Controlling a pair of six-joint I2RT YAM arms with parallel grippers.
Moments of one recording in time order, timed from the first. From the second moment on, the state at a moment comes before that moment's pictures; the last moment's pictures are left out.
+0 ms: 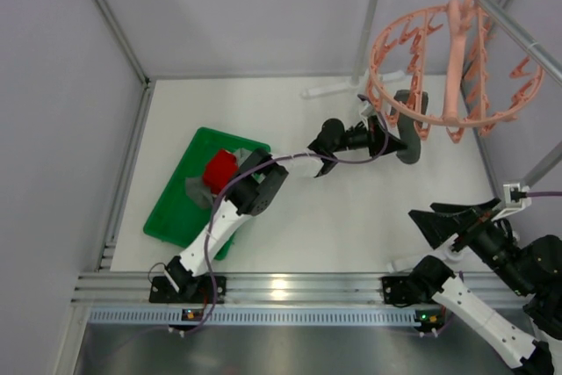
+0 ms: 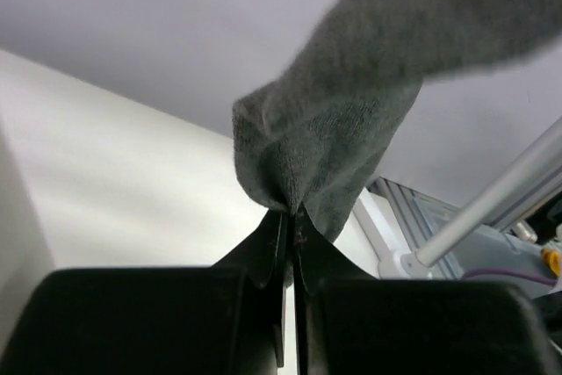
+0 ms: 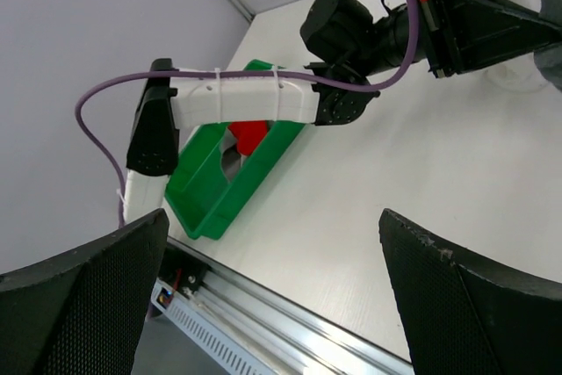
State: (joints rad) left arm -0.83 2.61 1.94 1.03 0.71 -0.73; right arm 0.73 0.11 1.01 -0.93 0.16 0.63
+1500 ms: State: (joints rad) left arm -1.13 1.35 1.01 0.30 0.00 -0.46; right arm 0.73 0.23 0.70 -0.57 0.56 0.58
